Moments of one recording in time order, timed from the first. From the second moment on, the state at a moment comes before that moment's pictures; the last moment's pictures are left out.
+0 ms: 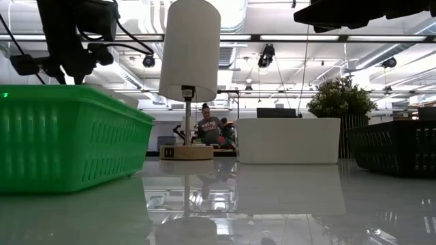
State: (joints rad) left arm 0.28 1.02 0.86 -1.40 -0.80 0.90; right arm 0.39 1.12 0.55 0.31 0.32 -0.31
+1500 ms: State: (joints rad) left arm 0.30 1.05 1.12 -1.03 -0.56 -0.39; right arm 0.39 1.12 0.55 0.28 0.31 -0.21
